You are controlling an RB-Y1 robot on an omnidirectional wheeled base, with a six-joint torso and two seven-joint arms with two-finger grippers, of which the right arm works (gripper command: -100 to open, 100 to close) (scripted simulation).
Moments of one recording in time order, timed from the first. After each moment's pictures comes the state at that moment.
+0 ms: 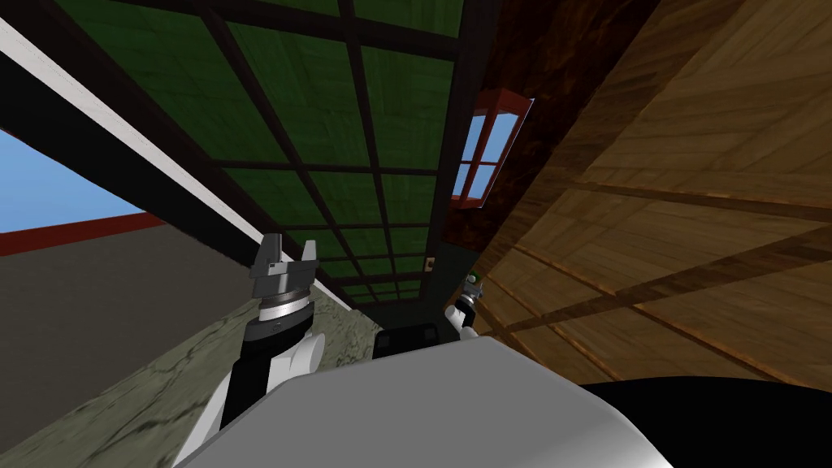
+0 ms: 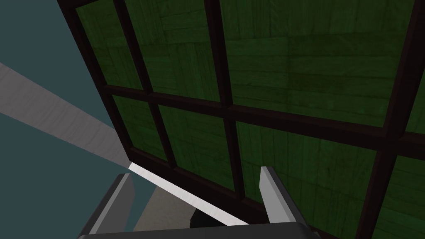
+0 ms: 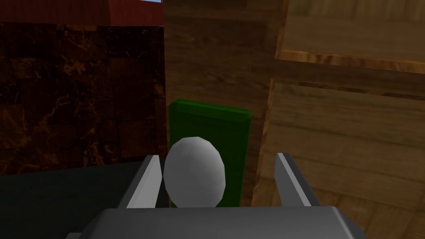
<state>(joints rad) -0.06 -0.05 -0.13 -0.74 -0.87 -1.08 -0.97</state>
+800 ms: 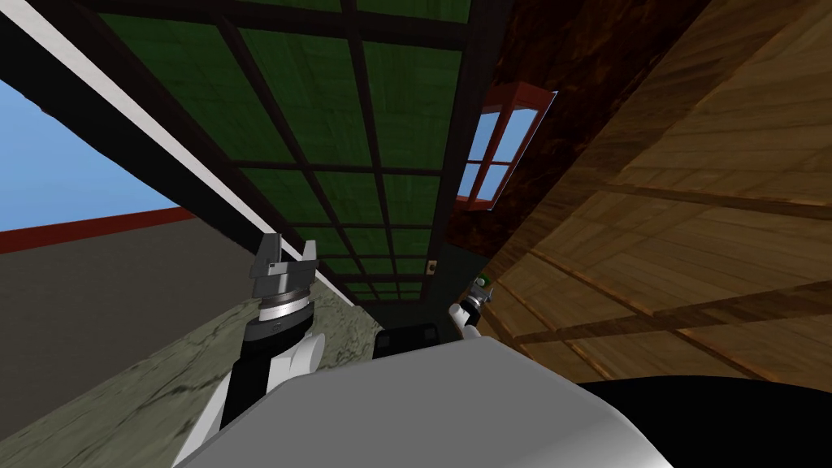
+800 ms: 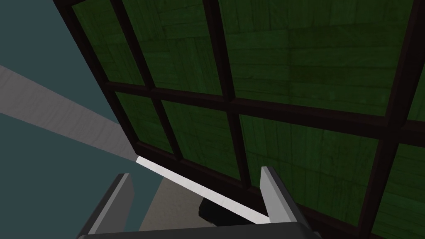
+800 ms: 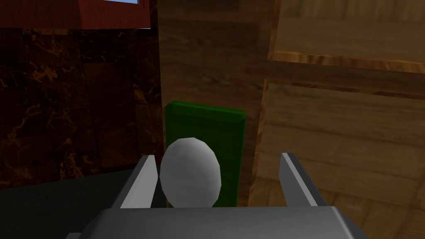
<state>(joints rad) -0.08 -0.05 -0.24 -0.72 -0.92 -1.12 -0.96</state>
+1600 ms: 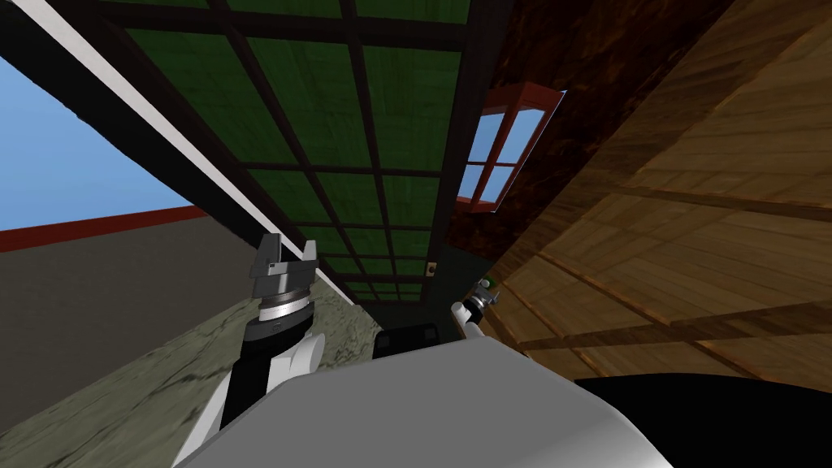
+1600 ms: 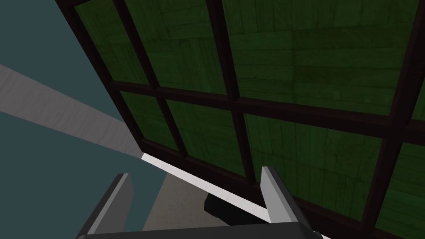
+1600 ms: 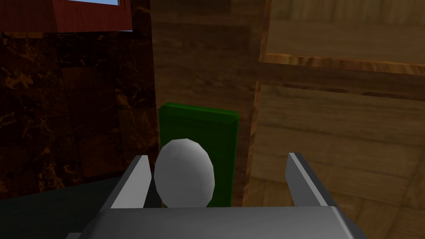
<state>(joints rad) -0.13 -0.07 -0.31 -0.62 -0.94 -1.17 -0.97</state>
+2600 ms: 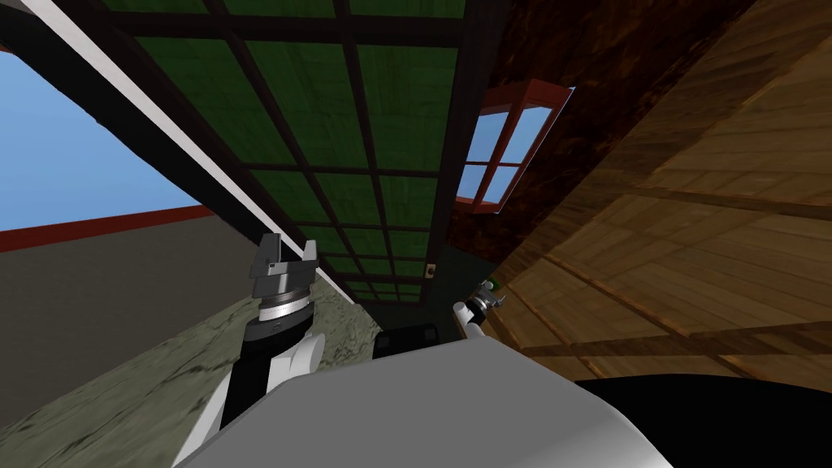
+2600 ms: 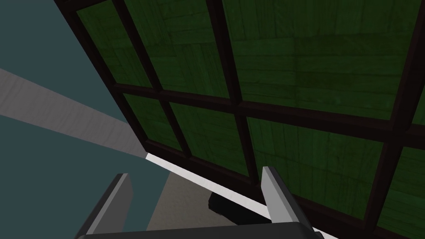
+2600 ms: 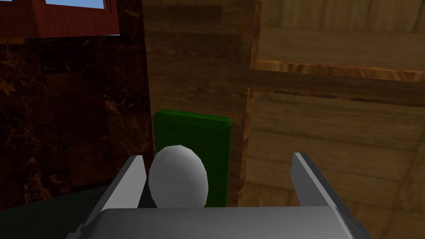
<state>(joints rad) -0.11 -0.06 -0.35 -0.67 -0.96 -1.17 -0.94</state>
